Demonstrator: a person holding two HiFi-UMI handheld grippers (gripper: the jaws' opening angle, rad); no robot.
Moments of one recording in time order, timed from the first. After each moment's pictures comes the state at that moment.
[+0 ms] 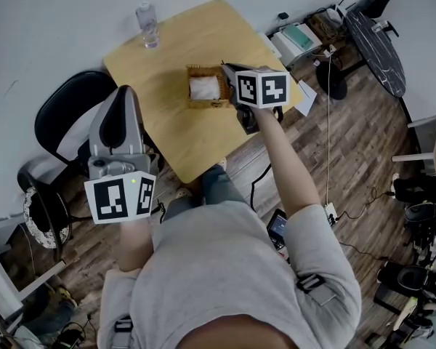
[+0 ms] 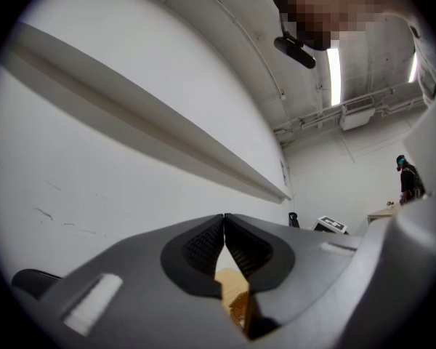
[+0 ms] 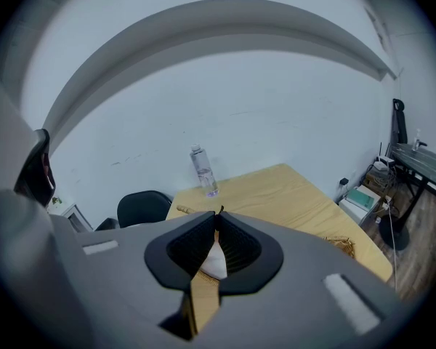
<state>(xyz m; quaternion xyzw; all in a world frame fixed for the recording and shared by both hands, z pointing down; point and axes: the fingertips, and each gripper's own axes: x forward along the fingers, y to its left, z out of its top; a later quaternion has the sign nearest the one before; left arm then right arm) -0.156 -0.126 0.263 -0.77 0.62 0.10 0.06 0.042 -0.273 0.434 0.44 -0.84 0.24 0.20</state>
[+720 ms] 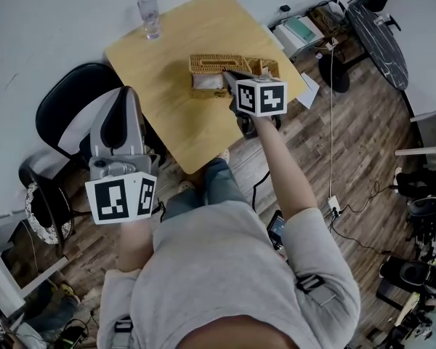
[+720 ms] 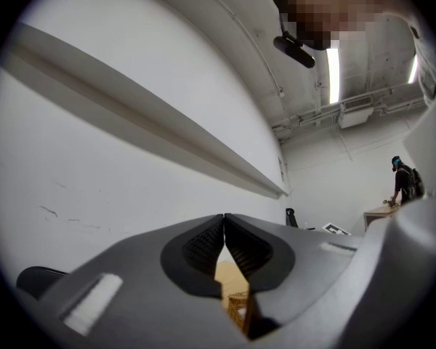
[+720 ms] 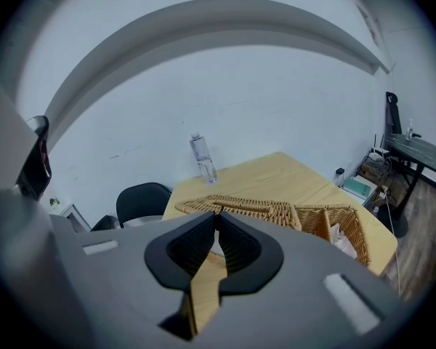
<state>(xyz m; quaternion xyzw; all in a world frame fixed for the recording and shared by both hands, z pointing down) -0.160 -0.106 0.279 -0.78 0.62 0.09 0.05 0.046 -0.238 0.476 0.46 -0.83 0.25 0.20</state>
